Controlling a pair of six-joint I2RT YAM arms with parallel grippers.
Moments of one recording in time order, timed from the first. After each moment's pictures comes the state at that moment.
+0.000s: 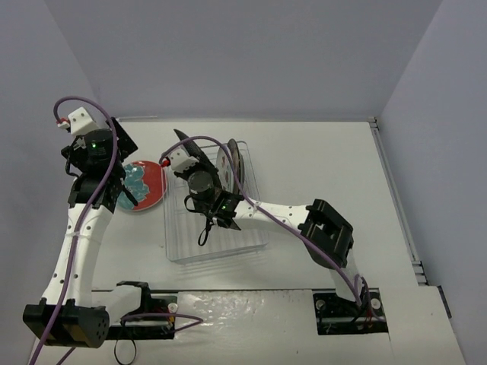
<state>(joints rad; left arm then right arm) -0.06 1.09 1.23 -0.47 -0.55 -0.41 1.10 2.00 1.50 0.53 0.83 -0.53</state>
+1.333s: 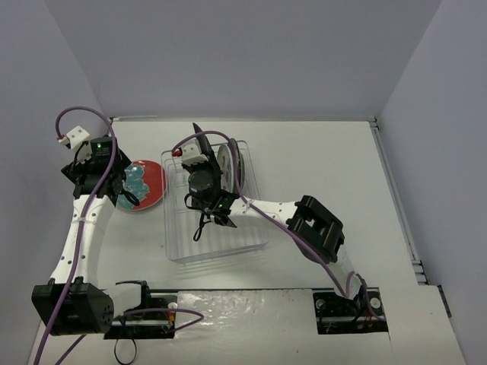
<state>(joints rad) 0.03 1.17 1.15 -0.59 -0.64 -0.52 1.07 2.09 1.52 0.66 1.02 -0.41</state>
